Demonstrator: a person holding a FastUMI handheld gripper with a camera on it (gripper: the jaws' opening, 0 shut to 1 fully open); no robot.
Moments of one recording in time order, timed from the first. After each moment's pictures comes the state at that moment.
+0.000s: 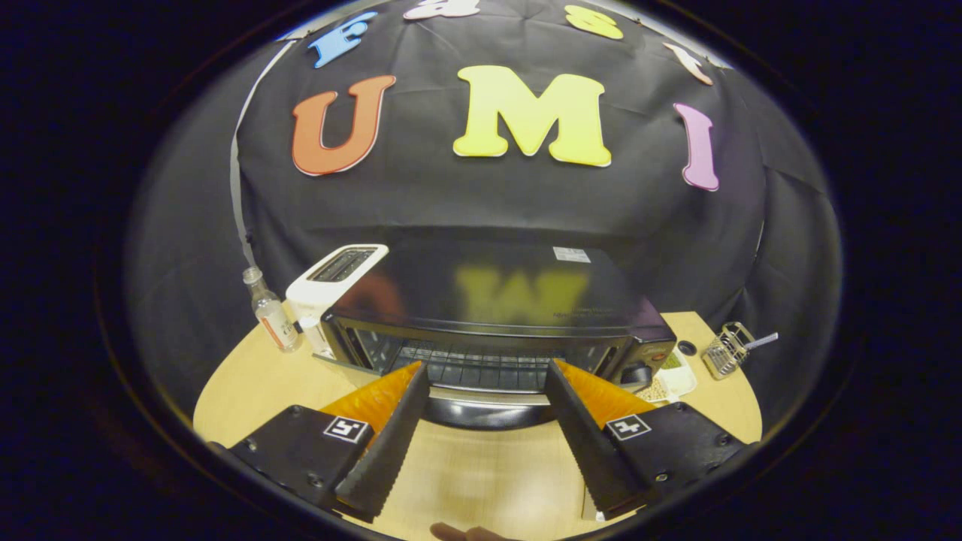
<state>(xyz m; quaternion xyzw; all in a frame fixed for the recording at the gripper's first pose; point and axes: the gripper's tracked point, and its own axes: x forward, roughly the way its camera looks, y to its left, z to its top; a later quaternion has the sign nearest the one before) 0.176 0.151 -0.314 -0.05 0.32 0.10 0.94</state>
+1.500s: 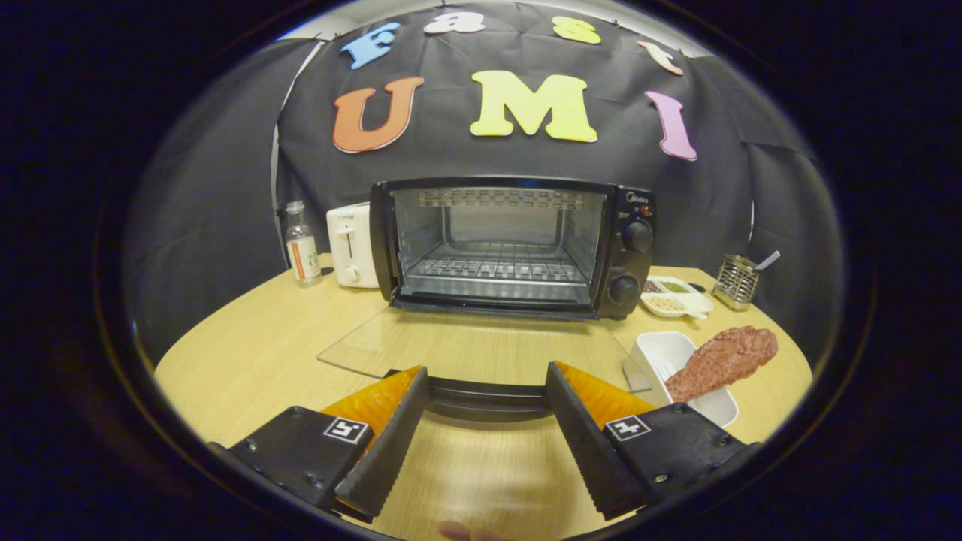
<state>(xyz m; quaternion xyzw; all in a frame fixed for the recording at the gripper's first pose) 0.046 0.128 -0.444 -0.03 0.30 0.12 0.94</state>
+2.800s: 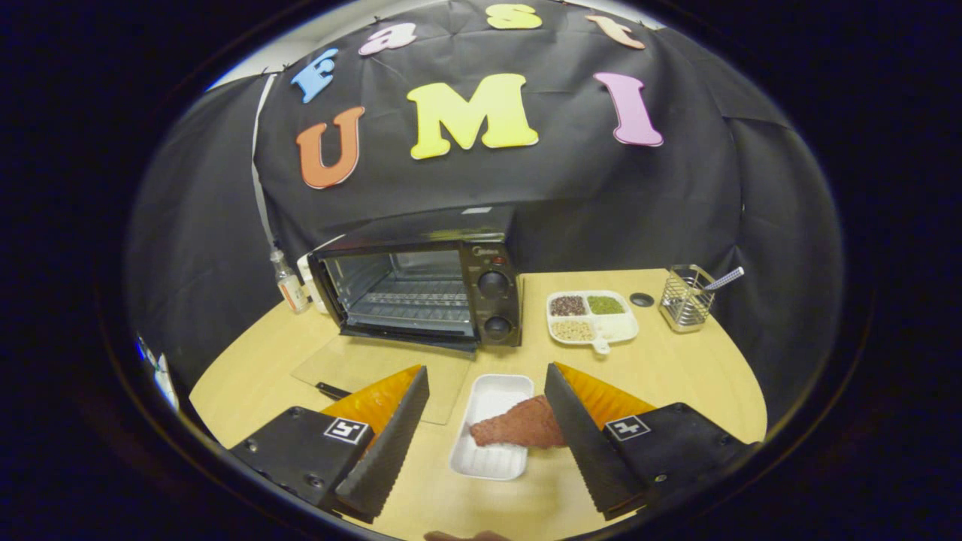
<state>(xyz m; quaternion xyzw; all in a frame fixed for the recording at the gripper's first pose) 0.094 -0.065 -0.336 0.02 0.33 0.15 0.93</state>
